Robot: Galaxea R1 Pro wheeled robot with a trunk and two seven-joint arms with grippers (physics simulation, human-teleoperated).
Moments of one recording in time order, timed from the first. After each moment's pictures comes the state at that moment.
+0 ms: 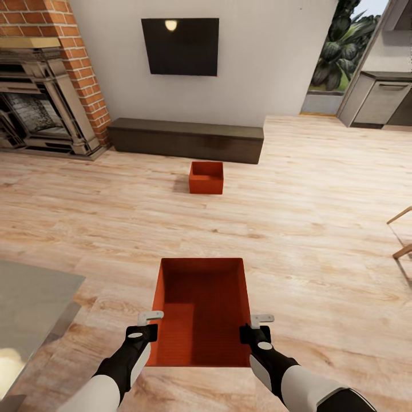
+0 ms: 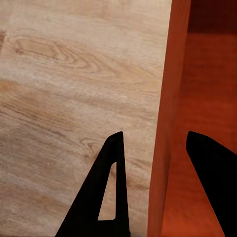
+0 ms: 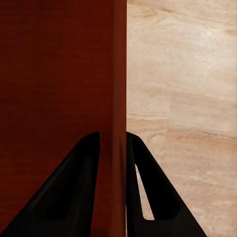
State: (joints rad) left arm -0.60 -0.11 0.08 -0.44 -0.07 0.17 0.26; right arm -0.72 0.13 0.34 -0.10 -0.26 -0.19 -0.23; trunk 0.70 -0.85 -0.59
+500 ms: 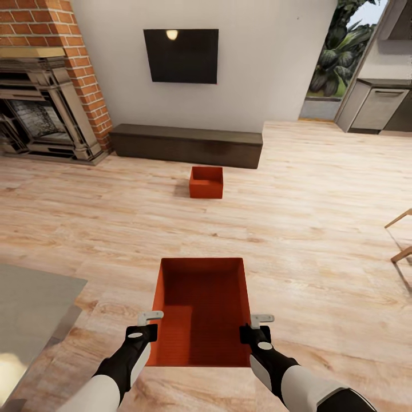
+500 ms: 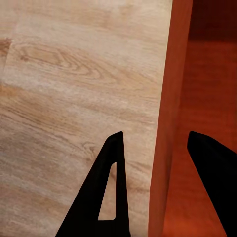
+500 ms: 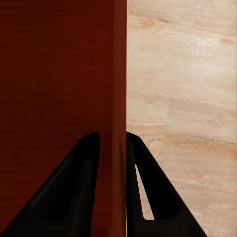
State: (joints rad) left arm -0.60 -0.11 0.08 -0.44 -0.07 0.17 0.26; right arm -0.72 0.13 0.34 -0.10 -0.26 -0.19 -0.23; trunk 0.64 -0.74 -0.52
